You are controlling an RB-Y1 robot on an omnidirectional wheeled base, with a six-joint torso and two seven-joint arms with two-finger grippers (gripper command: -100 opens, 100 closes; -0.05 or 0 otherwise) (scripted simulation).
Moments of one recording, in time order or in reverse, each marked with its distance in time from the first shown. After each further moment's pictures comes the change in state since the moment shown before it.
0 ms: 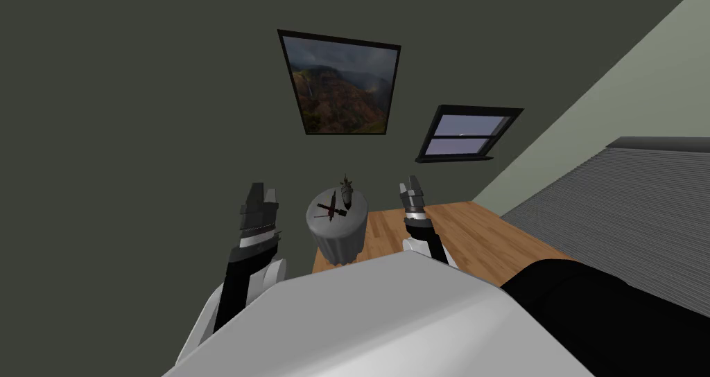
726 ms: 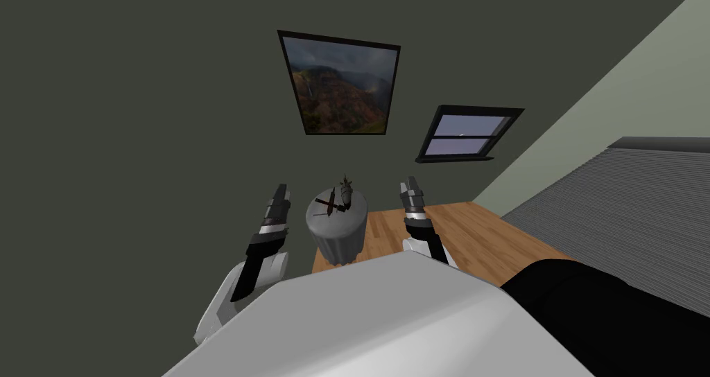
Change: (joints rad) left arm -0.116 0.141 -0.008 0.167 -0.004 0.105 0.010; right arm 0.000 0.000 0.000 0.000 0.000 0.000 0.000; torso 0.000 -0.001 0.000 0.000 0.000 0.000
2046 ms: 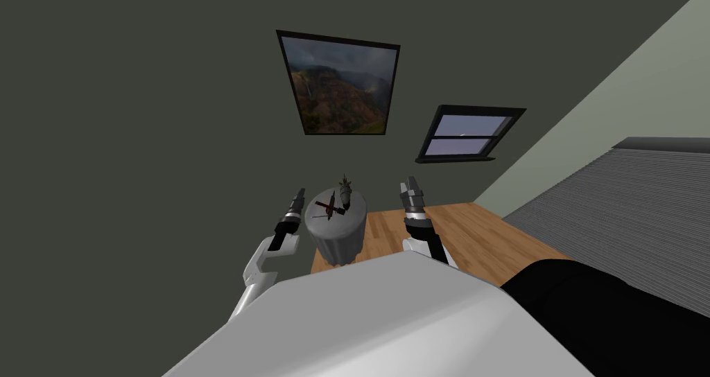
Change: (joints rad) left arm -0.285 0.069 -0.018 0.415 -0.008 0.241 0.023; right arm 0.000 0.000 0.000 0.000 0.000 0.000 0.000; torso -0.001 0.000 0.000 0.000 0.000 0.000
